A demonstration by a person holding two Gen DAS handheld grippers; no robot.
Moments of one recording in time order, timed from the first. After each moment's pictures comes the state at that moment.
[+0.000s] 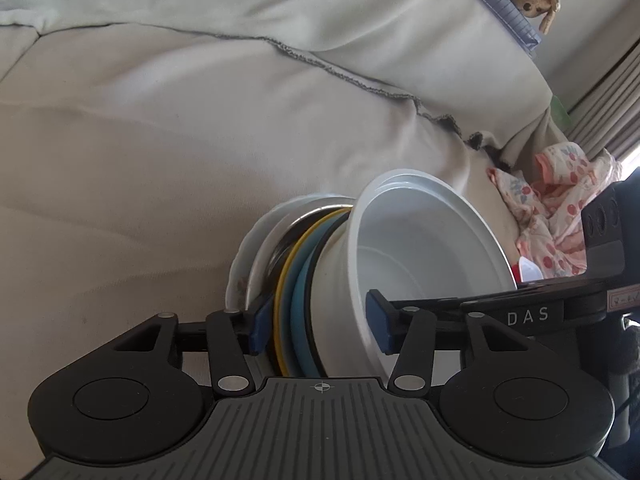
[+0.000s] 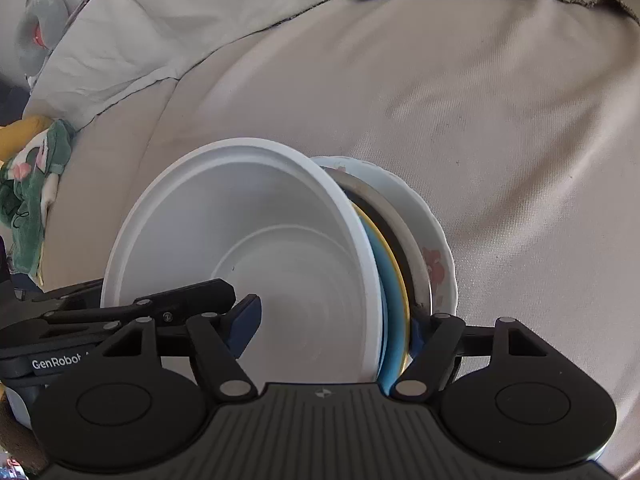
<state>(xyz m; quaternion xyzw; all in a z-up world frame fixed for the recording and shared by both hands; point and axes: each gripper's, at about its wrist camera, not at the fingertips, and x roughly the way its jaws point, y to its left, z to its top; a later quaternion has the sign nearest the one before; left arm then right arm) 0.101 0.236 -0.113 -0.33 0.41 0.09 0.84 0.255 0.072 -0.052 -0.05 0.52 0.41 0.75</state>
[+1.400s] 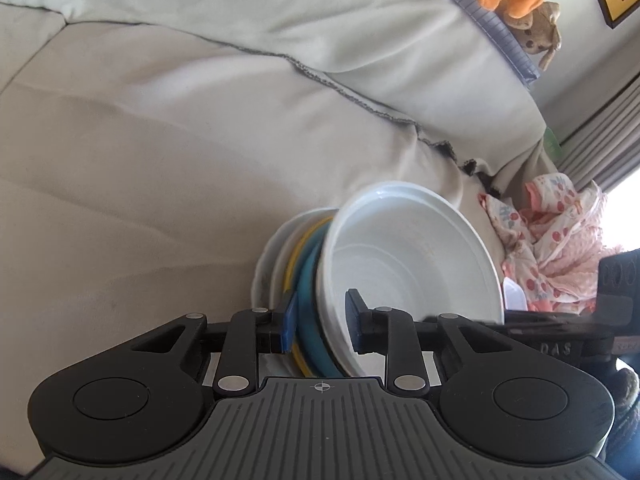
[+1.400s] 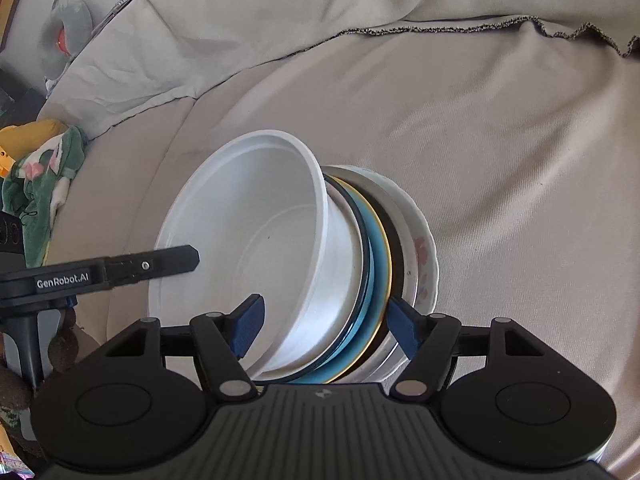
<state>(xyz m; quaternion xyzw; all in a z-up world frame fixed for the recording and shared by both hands) 0.071 0.258 -0.105 -0.37 0.38 0.09 0.84 0.218 0.030 -0.044 -0.04 0.45 0.42 0.78</state>
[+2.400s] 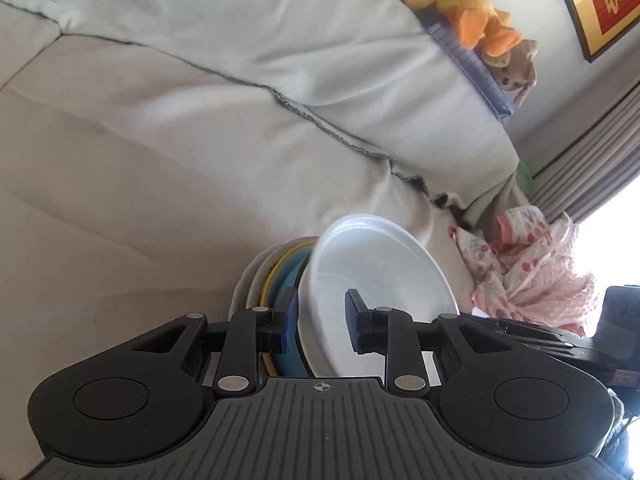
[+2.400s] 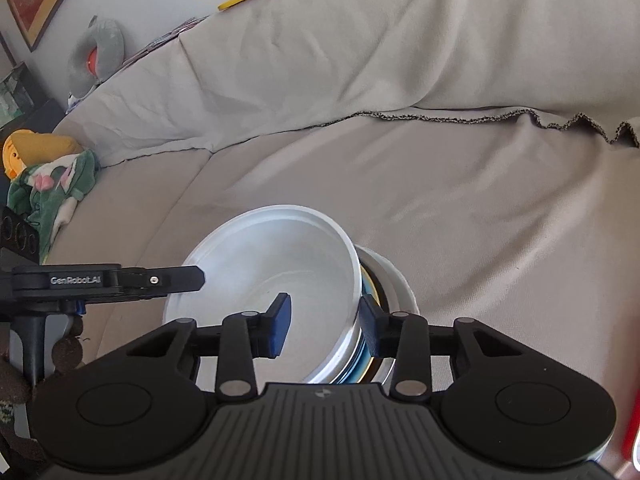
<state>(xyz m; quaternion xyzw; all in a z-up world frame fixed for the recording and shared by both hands) 0.061 0.261 -0.092 -0.39 0.32 0.08 0.86 0.192 0.015 -0.012 -0.06 0.35 0.45 0.82</state>
